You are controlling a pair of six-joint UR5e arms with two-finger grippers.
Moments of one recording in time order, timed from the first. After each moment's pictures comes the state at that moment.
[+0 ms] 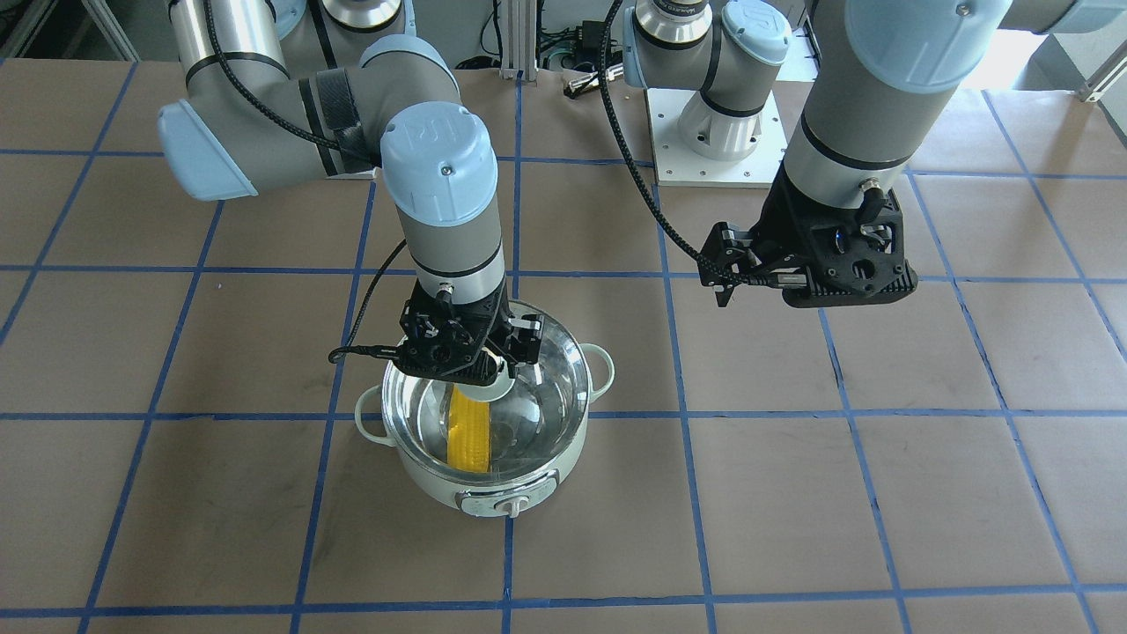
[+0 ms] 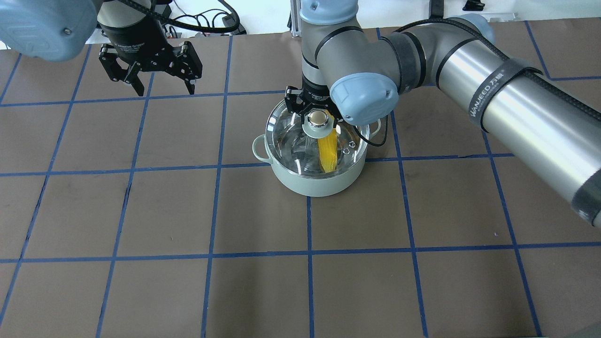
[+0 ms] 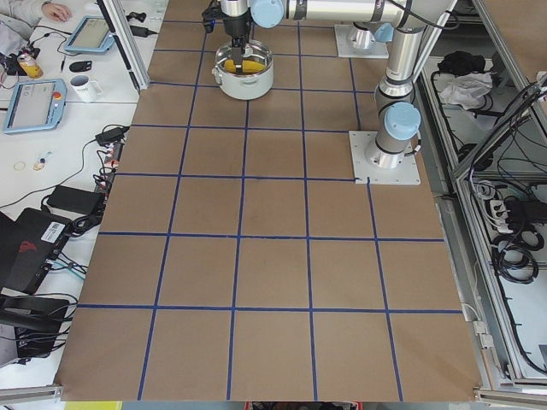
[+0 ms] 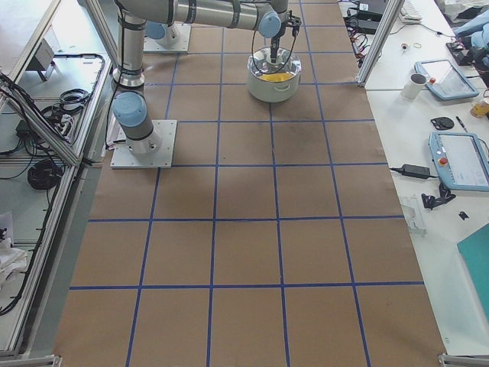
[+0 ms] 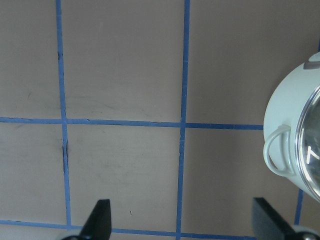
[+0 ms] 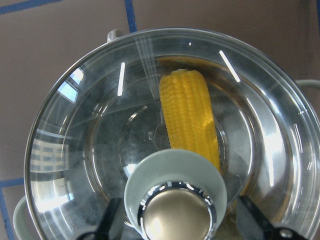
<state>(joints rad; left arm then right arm) -1.60 -1.74 -1.41 -1.58 1.65 -0.07 1.90 -1.21 1.51 -1.94 -1.54 0.50</state>
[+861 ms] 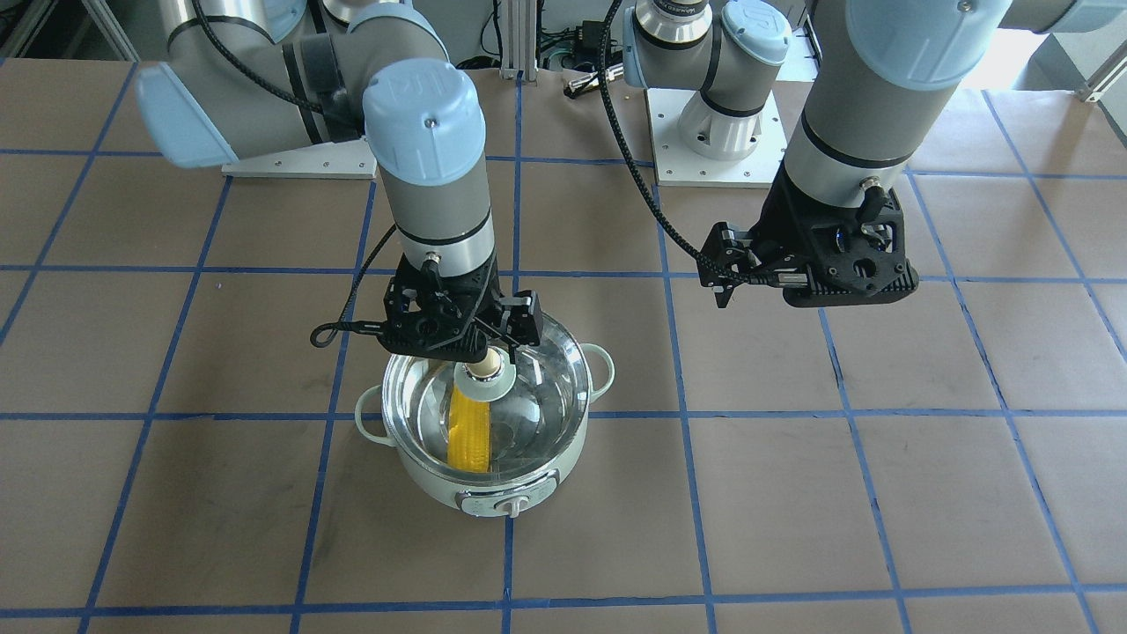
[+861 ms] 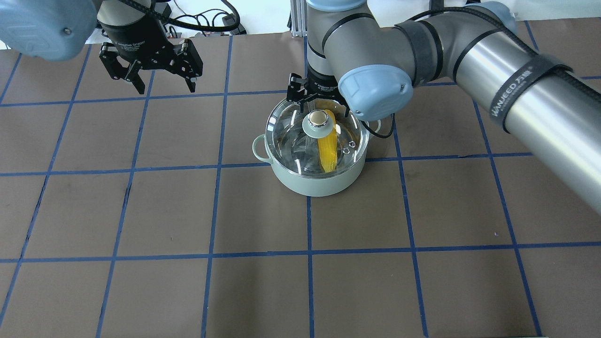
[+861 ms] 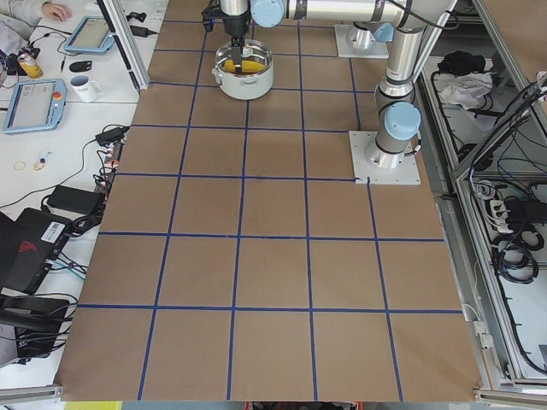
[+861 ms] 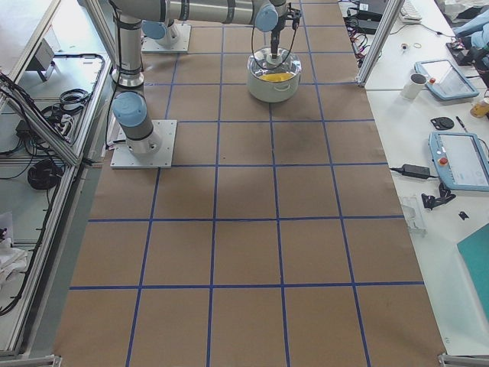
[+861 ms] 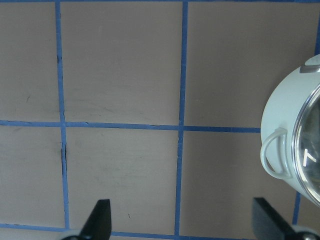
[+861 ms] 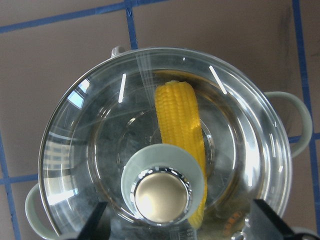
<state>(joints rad) -1.60 -1.74 -1.41 -1.57 1.64 -0.07 1.89 -1.26 1.51 -1.93 -1.56 0.47</state>
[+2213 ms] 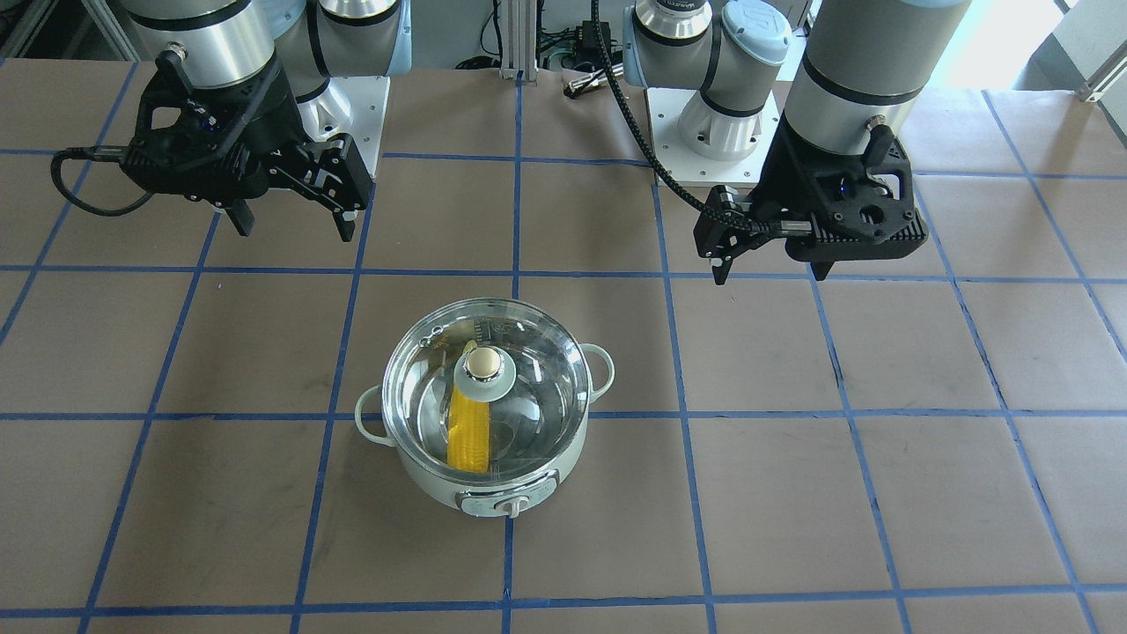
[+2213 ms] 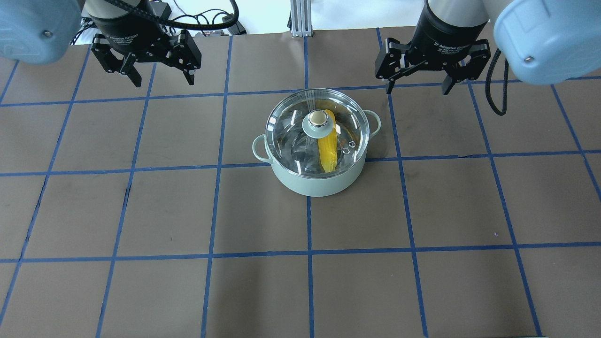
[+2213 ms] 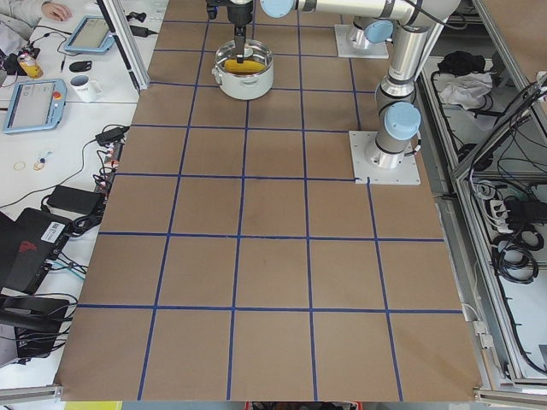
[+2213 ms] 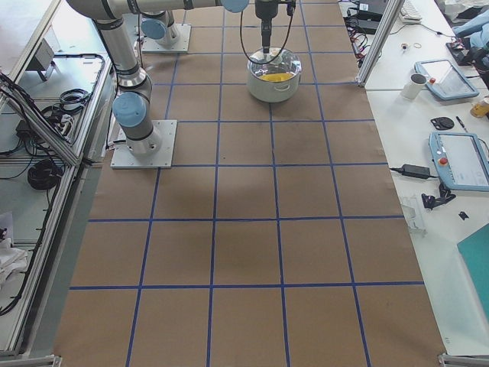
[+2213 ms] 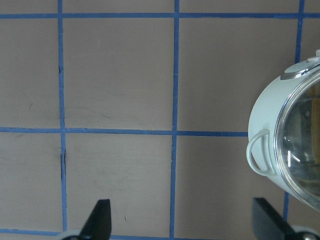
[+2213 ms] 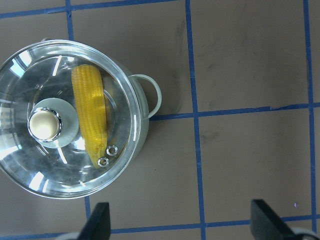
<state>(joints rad) -1.61 -1.69 -1.41 -1.55 1.63 -0.07 1.66 -1.55 1.51 -1.62 -1.56 0.16</state>
